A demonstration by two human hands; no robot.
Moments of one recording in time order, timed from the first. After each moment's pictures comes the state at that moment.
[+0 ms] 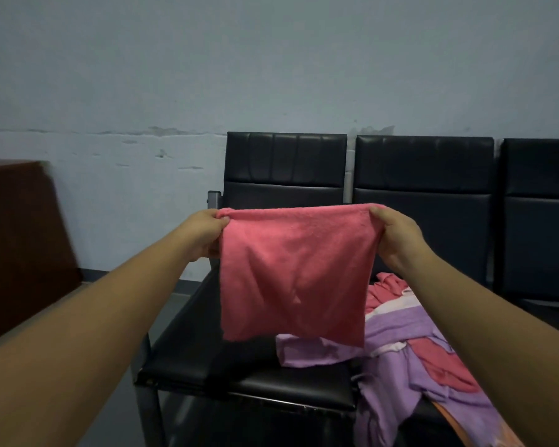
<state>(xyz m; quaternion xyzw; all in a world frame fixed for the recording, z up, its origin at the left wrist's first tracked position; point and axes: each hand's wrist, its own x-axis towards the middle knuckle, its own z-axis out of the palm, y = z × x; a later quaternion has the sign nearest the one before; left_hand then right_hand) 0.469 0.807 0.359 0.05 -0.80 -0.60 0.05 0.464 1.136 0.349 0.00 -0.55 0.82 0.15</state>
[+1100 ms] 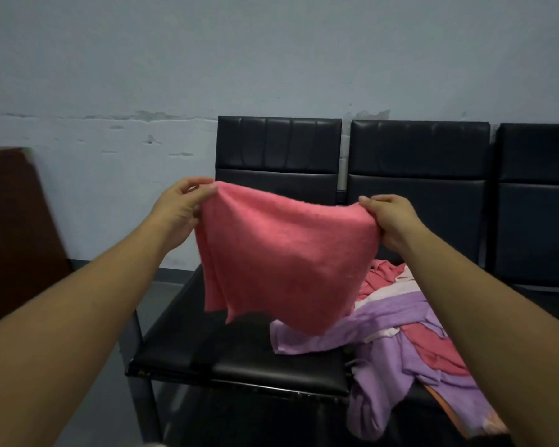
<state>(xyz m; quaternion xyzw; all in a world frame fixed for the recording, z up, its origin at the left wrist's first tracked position) 0.462 0.785 0.353 -0.07 -0.63 -0.76 0.14 0.429 1.152 0.344 -0.05 -0.66 0.73 0.16</state>
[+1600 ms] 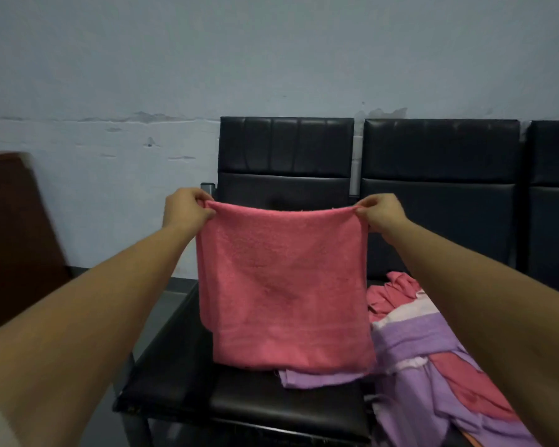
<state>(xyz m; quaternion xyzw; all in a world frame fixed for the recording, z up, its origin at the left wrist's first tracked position) 0.379 0.780 0.349 0.06 -0.89 -0.34 0.31 0.311 1.141 0.331 -0.03 -0.85 0.50 0.18</state>
